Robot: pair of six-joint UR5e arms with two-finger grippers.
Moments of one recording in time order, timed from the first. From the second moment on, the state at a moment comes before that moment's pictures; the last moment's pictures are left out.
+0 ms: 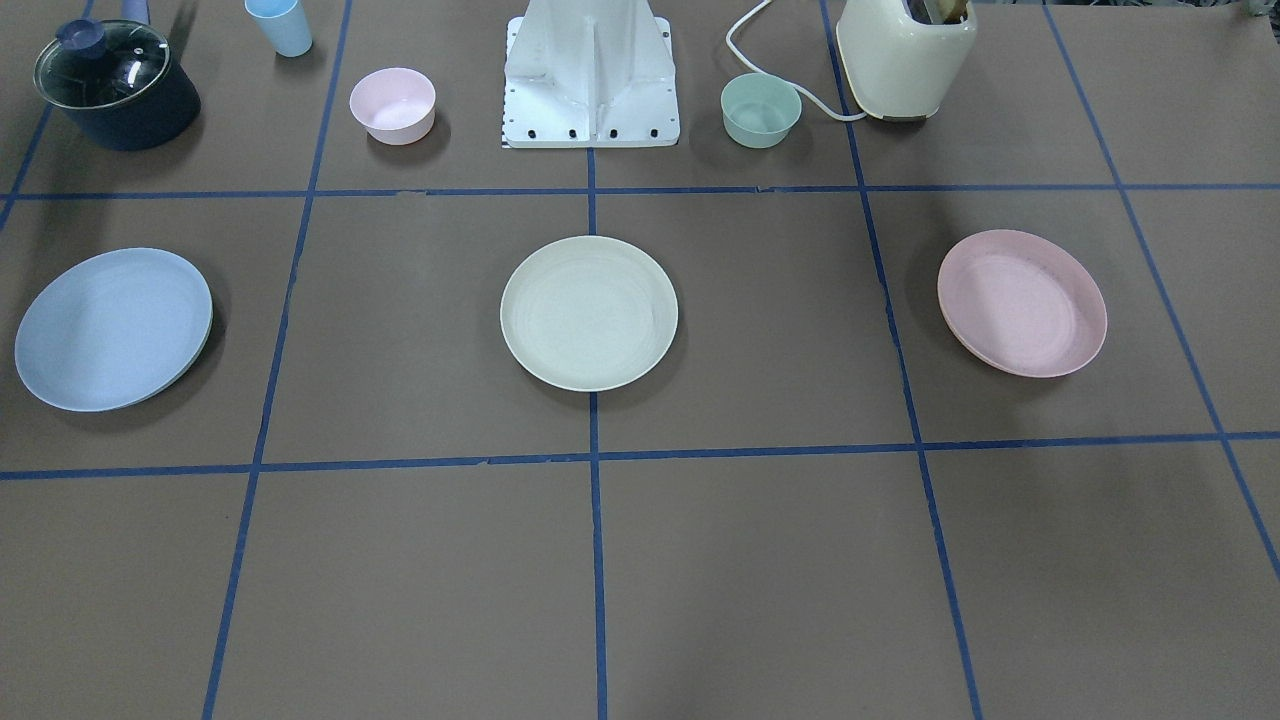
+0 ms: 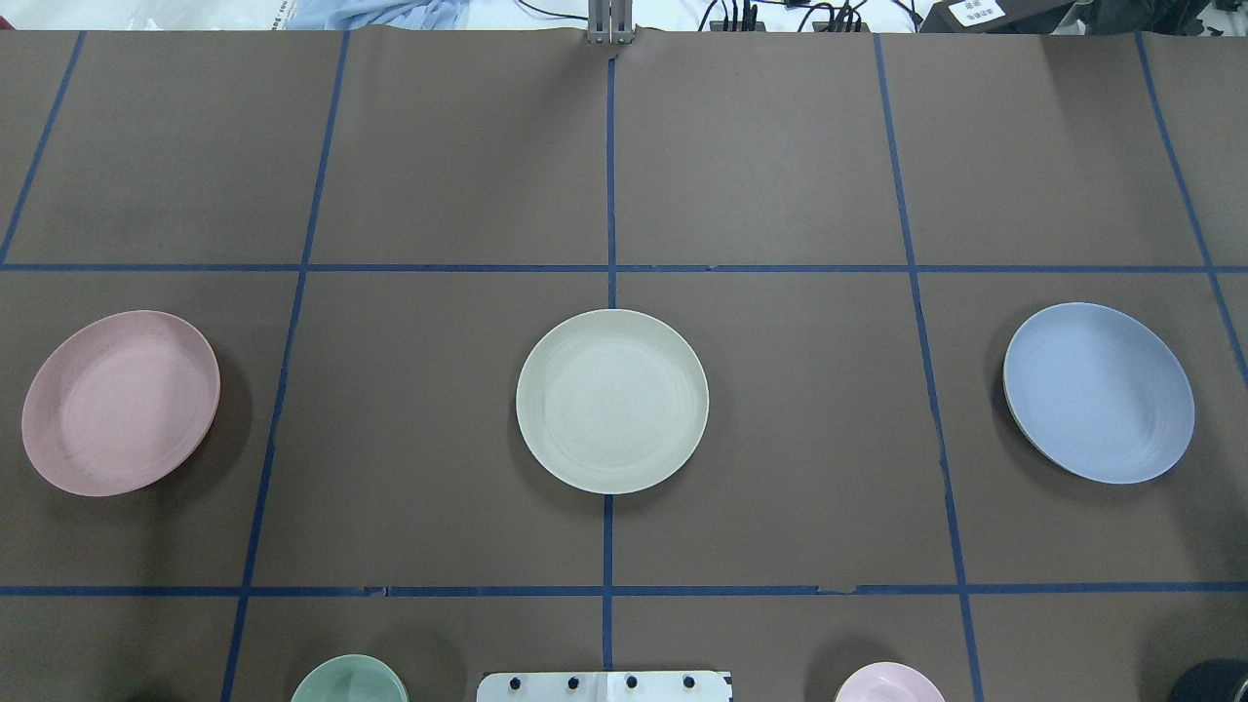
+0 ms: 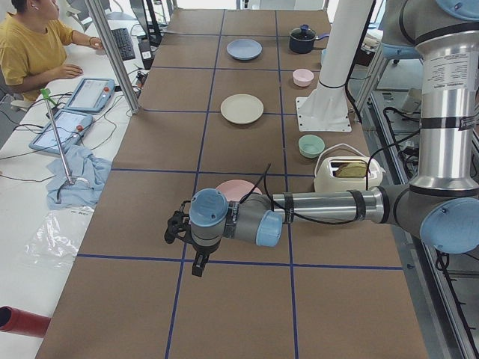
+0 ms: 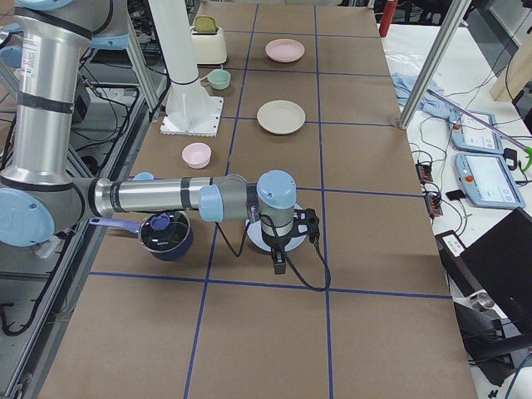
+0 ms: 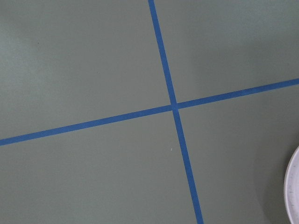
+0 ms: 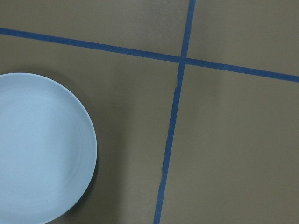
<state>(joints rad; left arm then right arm) -1.59 -1.50 -1.58 -1.84 -2.37 0.08 1.51 -1.77 1.85 -1.55 2.32 -0.04</state>
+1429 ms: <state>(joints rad) -1.58 -1.58 -1.48 -2.41 -2.39 0.03 1.51 -1.75 1.82 -1.13 2.37 -0.02</state>
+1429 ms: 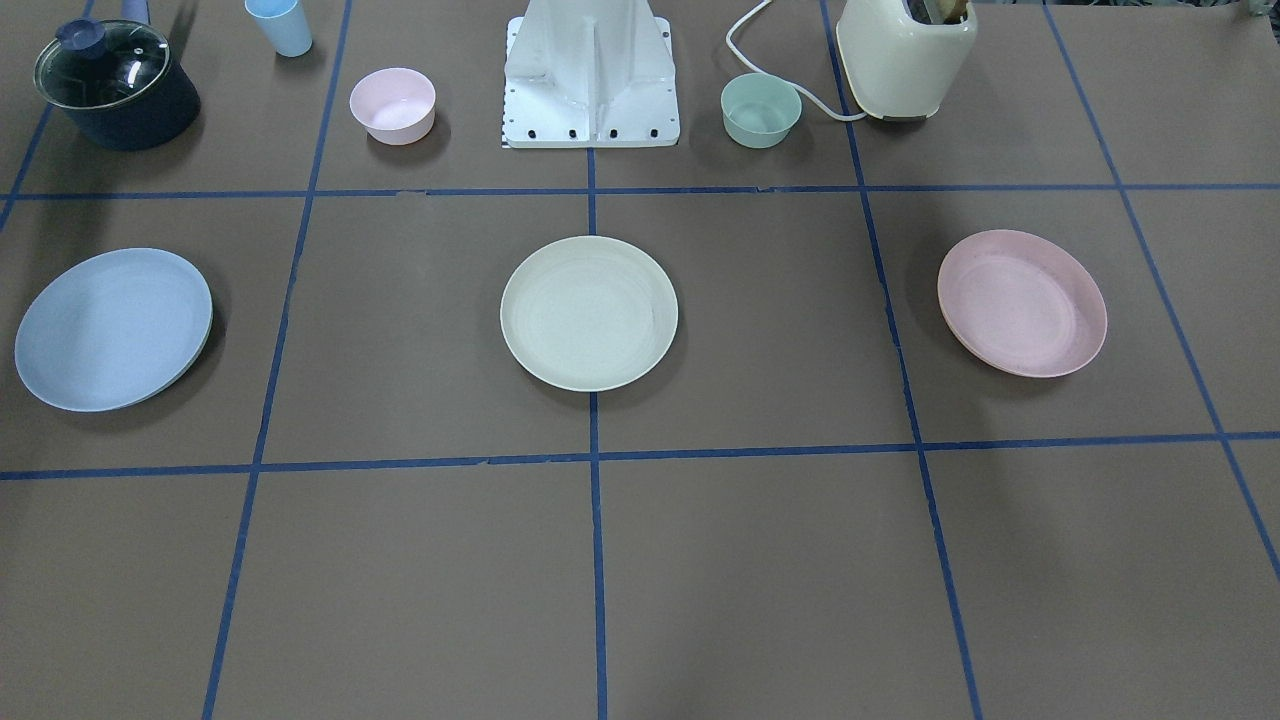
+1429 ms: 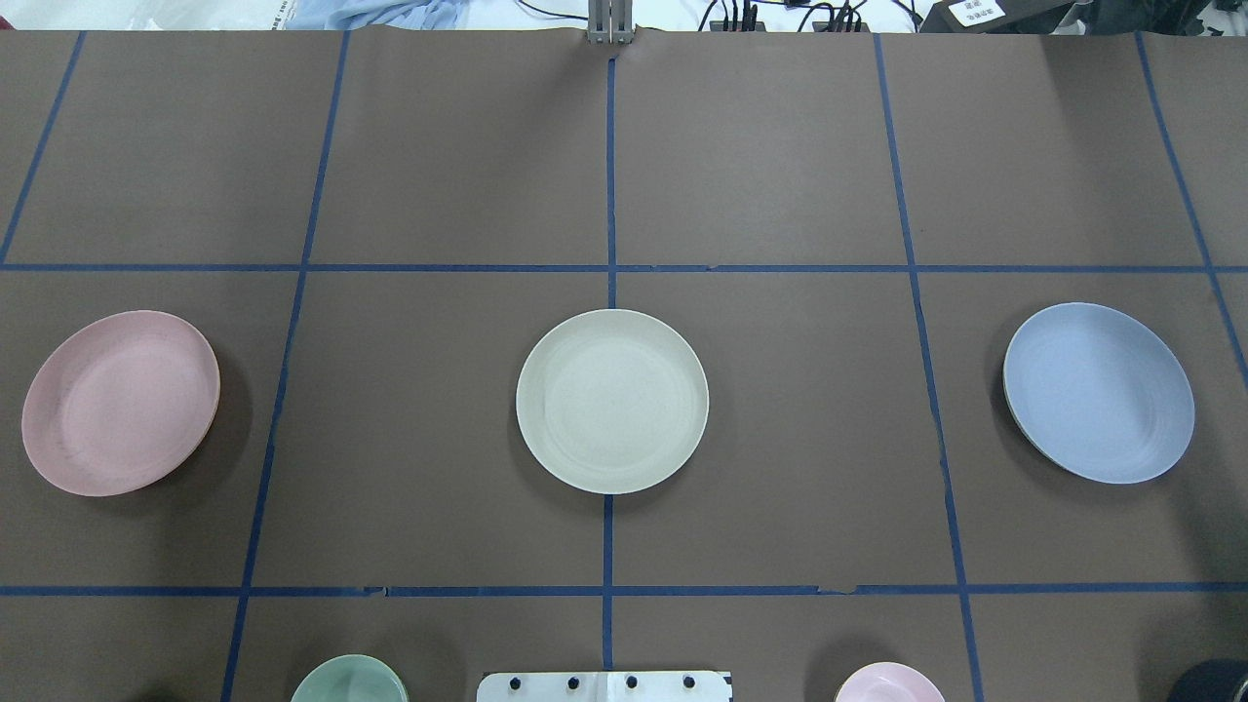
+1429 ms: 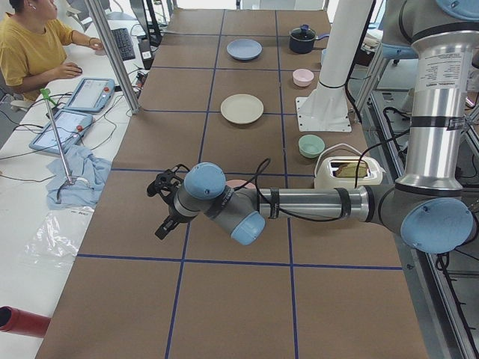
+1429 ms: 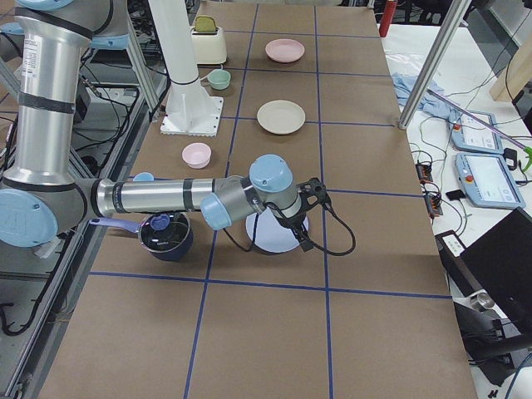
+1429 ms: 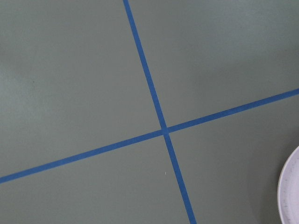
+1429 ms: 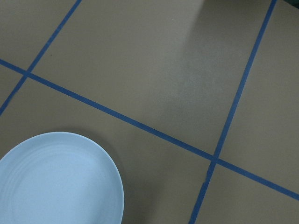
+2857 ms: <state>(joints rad) -0.91 -1.40 -1.36 -3.03 -1.94 -0.81 1.41 -1.74 1.78 -1.00 2.38 0.21</state>
